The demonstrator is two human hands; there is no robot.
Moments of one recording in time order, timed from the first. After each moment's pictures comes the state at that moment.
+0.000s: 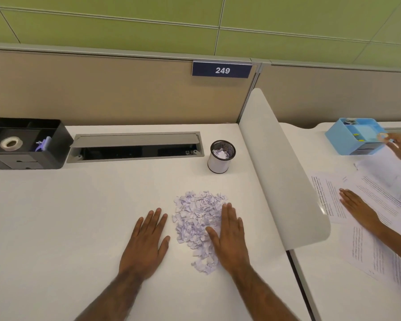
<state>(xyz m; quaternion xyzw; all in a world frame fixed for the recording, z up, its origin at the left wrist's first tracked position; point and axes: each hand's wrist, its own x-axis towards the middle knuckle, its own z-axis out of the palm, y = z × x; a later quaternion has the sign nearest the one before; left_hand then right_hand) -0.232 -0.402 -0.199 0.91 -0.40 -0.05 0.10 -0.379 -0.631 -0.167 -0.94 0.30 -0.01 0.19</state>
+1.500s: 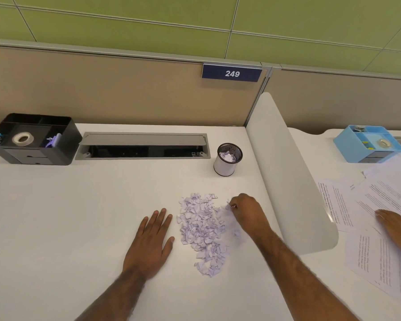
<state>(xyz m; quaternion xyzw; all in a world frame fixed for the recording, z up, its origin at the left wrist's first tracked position) -0.230 -0.402 -0.199 0.91 -0.40 -0.05 0.11 -0.392 -0.853 -0.157 -0.87 0.34 -0.11 0.35</state>
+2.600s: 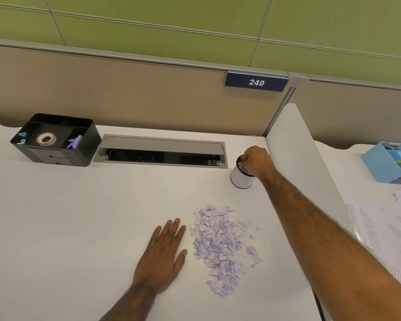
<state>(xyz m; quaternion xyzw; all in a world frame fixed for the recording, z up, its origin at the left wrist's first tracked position) -0.231 -0.404 -0.194 0.91 -0.40 -0.04 0.12 -0.152 -0.781 -0.043 -0.93 0.32 0.03 0.15</state>
